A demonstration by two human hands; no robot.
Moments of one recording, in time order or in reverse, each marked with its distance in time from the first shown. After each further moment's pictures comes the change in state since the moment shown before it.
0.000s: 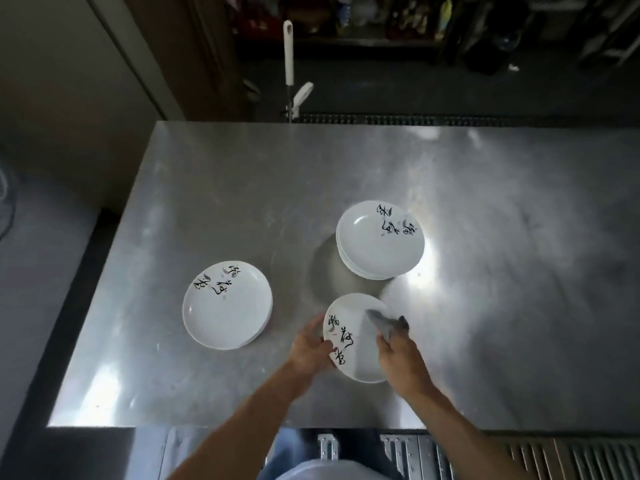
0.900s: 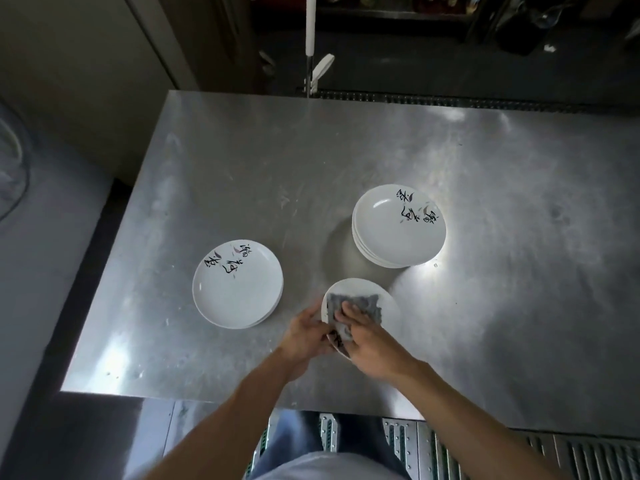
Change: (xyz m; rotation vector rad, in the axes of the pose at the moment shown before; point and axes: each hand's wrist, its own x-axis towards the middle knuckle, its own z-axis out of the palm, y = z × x) left_hand -0.003 0.010 -0.023 0.051 -0.092 -0.006; right_hand 0.029 -0.014 0.050 -0.507 -0.423 -0.402
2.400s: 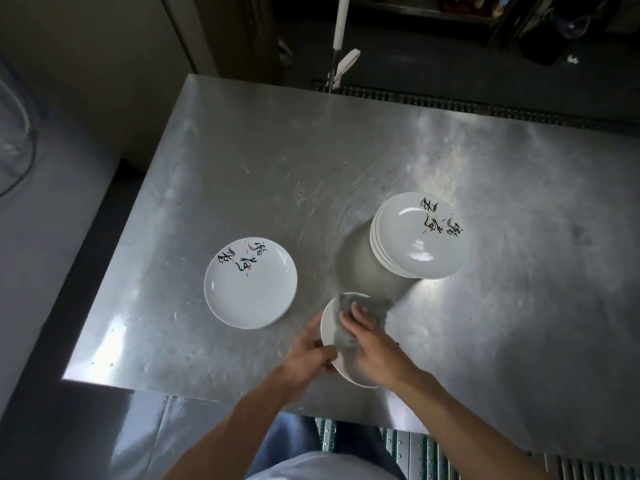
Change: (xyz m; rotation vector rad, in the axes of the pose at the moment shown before) left_hand -0.015 -0.012 -0.018 -0.028 0.061 -0.051; right_hand 0.015 -0.006 0.000 0.067 -0.024 -0.005
